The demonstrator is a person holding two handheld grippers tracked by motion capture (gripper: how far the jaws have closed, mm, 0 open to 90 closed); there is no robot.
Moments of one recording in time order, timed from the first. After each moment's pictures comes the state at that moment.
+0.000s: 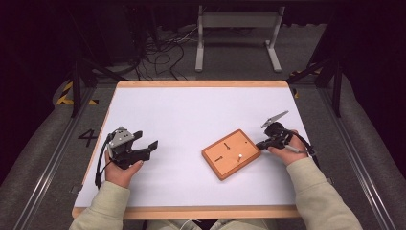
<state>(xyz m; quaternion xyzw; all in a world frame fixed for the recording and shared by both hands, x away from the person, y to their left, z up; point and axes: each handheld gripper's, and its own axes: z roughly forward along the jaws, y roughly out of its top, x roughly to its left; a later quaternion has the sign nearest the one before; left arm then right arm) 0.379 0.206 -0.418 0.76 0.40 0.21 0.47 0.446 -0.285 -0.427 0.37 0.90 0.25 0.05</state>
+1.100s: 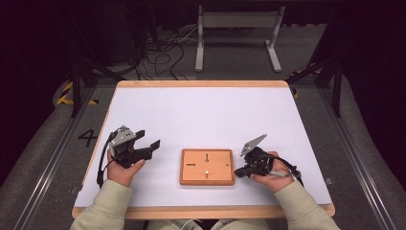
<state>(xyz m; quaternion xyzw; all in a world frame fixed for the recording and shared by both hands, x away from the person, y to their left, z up) 0.382 0.202 -0.417 0.76 0.39 0.20 0.48 0.376 -0.217 -0.434 0.26 0.93 0.27 0.00</state>
